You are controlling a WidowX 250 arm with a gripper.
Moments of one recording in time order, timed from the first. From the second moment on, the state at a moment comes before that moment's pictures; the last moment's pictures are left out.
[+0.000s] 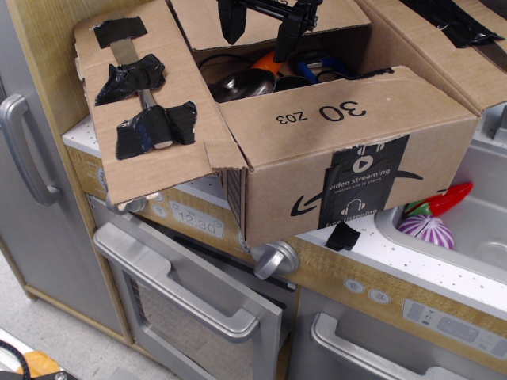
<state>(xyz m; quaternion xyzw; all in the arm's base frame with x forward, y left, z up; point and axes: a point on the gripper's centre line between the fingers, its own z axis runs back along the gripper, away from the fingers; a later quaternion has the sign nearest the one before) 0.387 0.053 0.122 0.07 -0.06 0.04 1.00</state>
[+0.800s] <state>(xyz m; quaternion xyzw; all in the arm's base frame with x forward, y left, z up) 0.394 0.049 0.084 0.04 -0.01 0.04 1.00</state>
